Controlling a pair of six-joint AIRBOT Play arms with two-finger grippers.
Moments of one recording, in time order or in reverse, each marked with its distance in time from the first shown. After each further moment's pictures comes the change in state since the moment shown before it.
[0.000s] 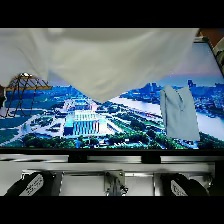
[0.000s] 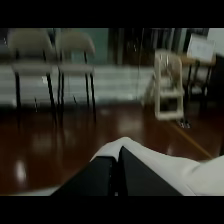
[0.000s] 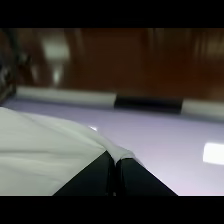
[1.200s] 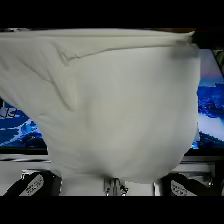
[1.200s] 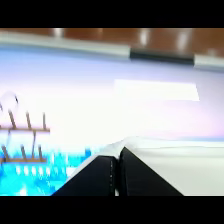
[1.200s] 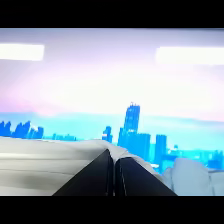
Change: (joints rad) left arm -0.017 -0.046 -0.319 0.436 -0.193 -0.253; right arm 0.002 -0.274 0.126 -0.373 -0.416 0.230
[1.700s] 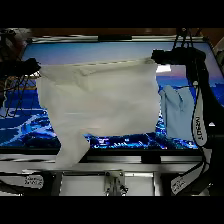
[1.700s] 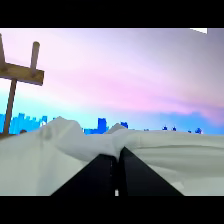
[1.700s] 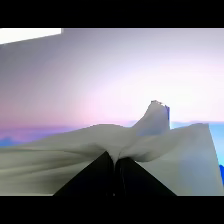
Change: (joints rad) left arm -0.110 -0.580 -0.046 -0.032 0.332 0.014; right arm 0.040 -0.531 0.000 0.186 0.496 -0.010
